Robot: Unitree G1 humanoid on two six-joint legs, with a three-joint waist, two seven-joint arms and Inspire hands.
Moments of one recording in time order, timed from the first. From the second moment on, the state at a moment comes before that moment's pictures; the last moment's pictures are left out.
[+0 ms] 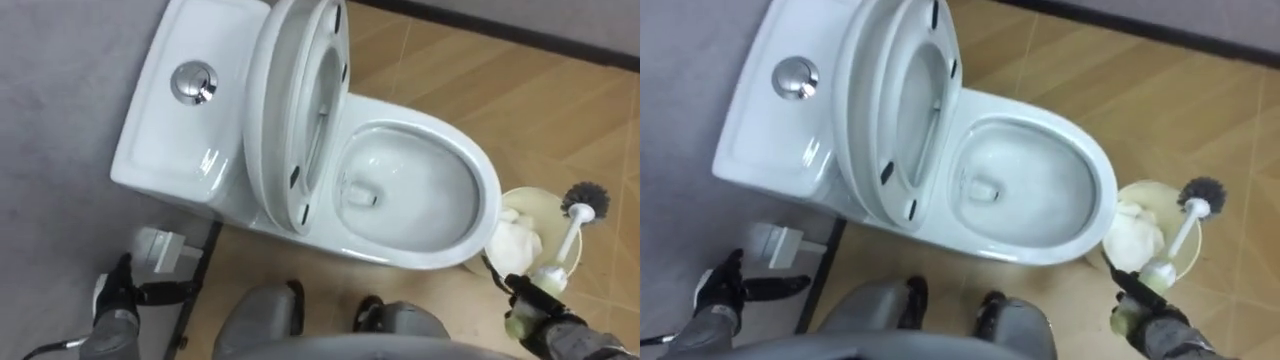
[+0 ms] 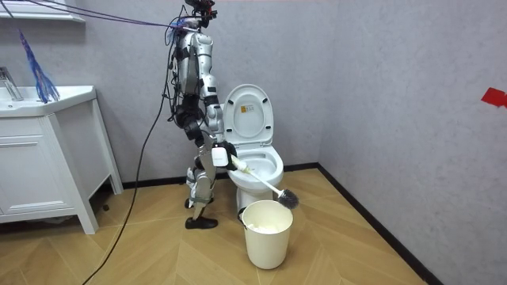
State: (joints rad) left arm 0.27 0.30 0.04 0.68 -0.14 0.02 0.21; right arm -0.05 -0.39 0.01 1.39 1.07 0.07 0.00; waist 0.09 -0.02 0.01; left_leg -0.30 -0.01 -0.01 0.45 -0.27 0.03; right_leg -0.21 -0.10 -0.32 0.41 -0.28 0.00
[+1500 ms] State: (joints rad) left arm 0.29 0.34 -0.10 0.41 0.80 -0.13 0.49; right arm 0.02 -0.45 0.05 1.16 -0.32 -0.09 -0.11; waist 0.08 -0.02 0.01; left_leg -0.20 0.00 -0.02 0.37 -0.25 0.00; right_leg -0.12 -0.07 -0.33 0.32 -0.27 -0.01
